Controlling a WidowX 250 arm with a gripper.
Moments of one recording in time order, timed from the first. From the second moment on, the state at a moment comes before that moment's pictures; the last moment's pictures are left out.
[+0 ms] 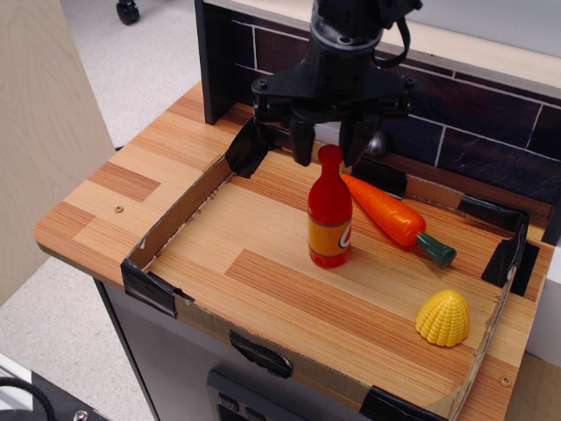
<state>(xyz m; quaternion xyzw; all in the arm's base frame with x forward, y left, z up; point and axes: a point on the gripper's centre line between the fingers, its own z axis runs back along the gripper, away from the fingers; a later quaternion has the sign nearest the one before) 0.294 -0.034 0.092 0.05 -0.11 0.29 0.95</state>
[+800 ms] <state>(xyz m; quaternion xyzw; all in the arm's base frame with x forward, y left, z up) 0.260 -0.002 0.106 -0.03 0.16 0.40 0.90</state>
